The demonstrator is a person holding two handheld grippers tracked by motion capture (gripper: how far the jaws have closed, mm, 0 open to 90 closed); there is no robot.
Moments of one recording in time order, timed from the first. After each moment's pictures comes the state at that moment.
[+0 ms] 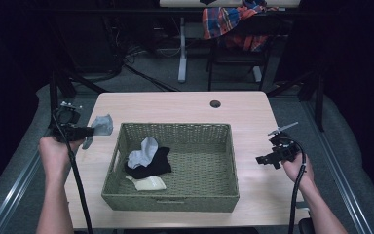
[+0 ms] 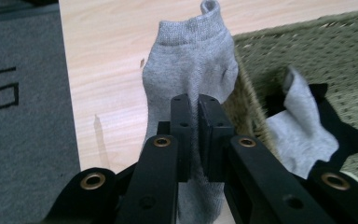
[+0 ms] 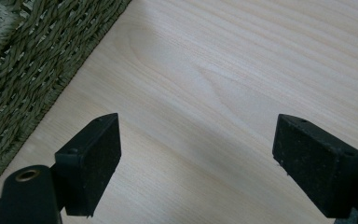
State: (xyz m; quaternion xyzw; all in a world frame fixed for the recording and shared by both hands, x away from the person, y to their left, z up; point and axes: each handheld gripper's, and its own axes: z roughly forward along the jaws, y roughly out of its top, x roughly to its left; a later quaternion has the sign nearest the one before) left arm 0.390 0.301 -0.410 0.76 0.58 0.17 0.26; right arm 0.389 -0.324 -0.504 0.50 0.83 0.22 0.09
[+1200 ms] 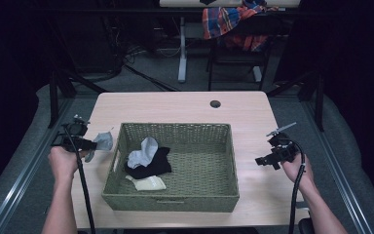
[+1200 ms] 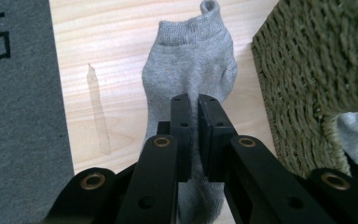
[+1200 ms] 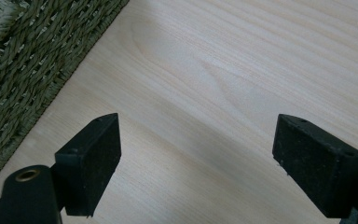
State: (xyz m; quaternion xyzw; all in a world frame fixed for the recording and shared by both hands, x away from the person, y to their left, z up) left arm 0.410 0.311 -0.479 0.76 0.61 0.12 0.19; right arm 0.389 -0.321 -0.506 0.49 0.84 0.21 0.08
